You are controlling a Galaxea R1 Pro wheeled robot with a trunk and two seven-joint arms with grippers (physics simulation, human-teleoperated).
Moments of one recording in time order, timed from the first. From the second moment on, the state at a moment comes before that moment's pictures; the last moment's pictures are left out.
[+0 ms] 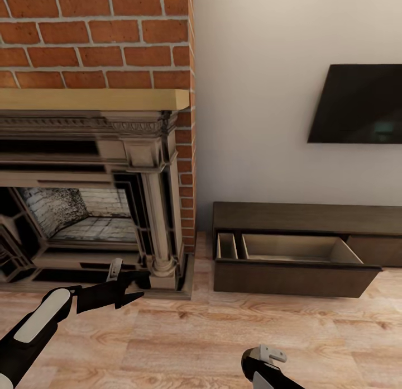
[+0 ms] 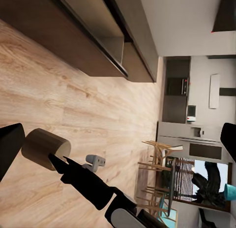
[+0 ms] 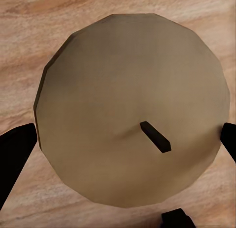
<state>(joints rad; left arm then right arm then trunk) -0.47 0.41 -0.23 -1.09 1.53 0.99 -0.21 -0.53 0.08 0.58 -0.17 -0.83 0.01 -0.32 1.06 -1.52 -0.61</state>
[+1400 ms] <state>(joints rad) -0.47 0.38 -0.25 -1.09 1.24 0.98 -0.01 -0.53 0.08 0.58 -0.17 -0.83 0.02 -0.32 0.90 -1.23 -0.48</state>
